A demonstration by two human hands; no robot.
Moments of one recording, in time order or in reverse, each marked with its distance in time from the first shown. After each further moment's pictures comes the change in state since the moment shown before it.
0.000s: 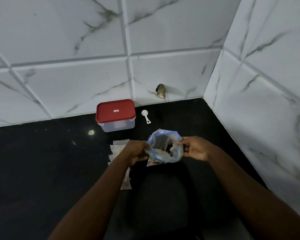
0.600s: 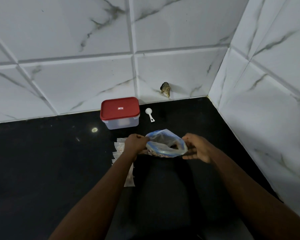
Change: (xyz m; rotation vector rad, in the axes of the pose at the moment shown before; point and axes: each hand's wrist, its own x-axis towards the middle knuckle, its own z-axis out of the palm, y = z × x) left_hand 0.004 0.001 -0.006 0.138 0.241 0.173; right_hand -0.005 0.003 0.012 -0.202 0.195 0.015
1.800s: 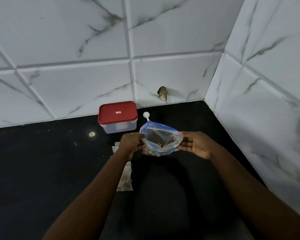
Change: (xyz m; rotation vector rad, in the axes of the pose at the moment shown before) left_hand -0.002 0.016 -0.014 -0.298 -0.125 0.000; right_hand -0.010 -0.022 -0.004 0.299 -0.166 -0.124
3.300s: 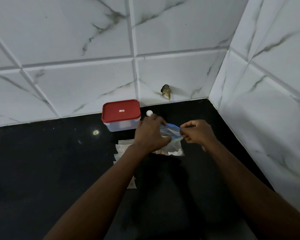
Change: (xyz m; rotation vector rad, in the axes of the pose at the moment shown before) left_hand -0.025 0.025 0.040 1.294 0.107 0.778; right_hand -0.009 -0.018 0.026 -0.643 0.338 -0.307
